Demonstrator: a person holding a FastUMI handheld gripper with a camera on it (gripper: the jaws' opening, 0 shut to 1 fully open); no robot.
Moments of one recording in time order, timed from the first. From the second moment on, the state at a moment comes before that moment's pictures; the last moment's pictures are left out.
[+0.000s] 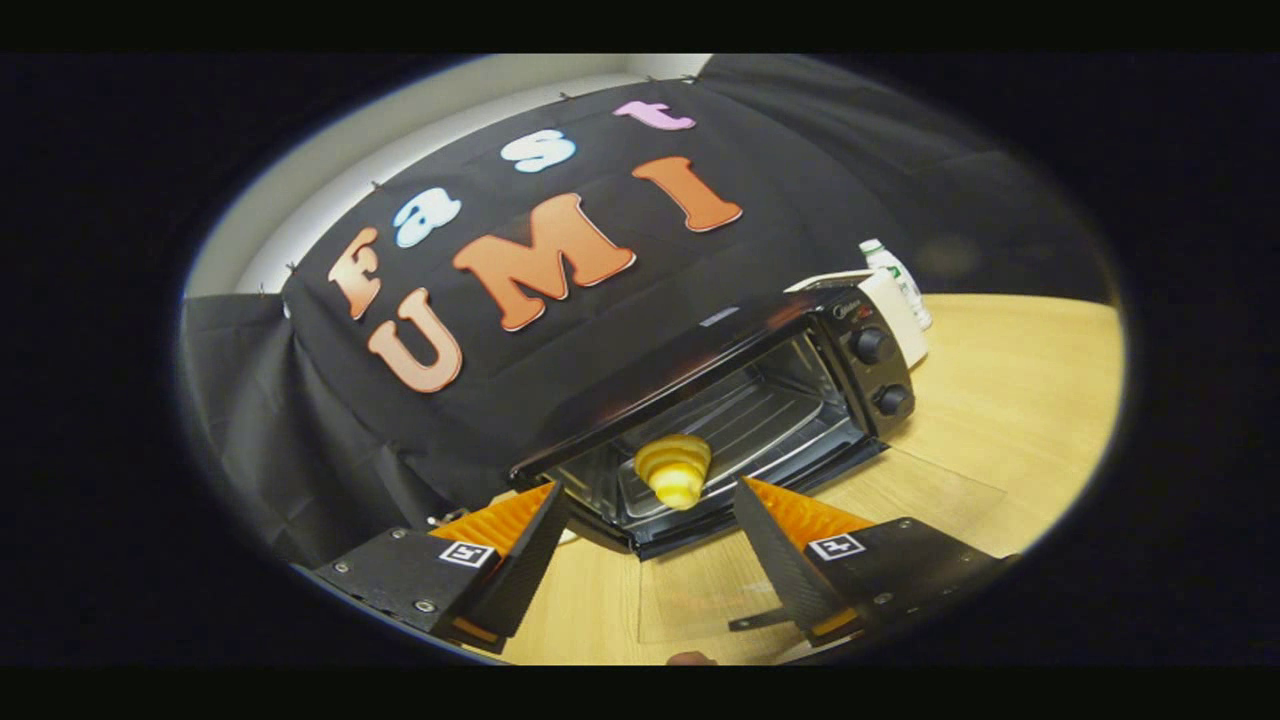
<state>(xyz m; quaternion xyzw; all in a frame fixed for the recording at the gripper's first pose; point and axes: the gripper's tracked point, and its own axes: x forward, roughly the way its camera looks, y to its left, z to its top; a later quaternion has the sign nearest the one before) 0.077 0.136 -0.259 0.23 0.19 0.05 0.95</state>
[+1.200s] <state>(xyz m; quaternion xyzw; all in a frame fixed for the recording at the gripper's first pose) -0.022 0.070 -0.370 -0.04 0.32 0.03 0.95</state>
